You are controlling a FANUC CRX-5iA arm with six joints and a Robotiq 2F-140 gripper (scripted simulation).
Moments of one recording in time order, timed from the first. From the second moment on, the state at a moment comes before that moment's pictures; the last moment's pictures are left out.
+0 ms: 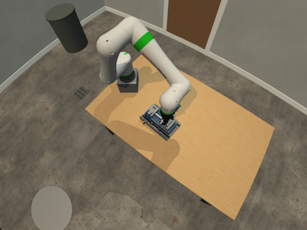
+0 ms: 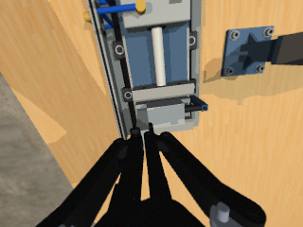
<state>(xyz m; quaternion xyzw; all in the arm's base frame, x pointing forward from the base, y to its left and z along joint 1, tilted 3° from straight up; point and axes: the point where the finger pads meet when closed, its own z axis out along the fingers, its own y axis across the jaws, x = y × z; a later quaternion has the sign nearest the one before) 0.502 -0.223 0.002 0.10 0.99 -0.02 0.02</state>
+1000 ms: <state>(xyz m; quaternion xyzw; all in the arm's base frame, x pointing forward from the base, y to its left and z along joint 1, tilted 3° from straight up) 0.497 -0.244 0.002 0.10 0.99 -0.02 0.02</state>
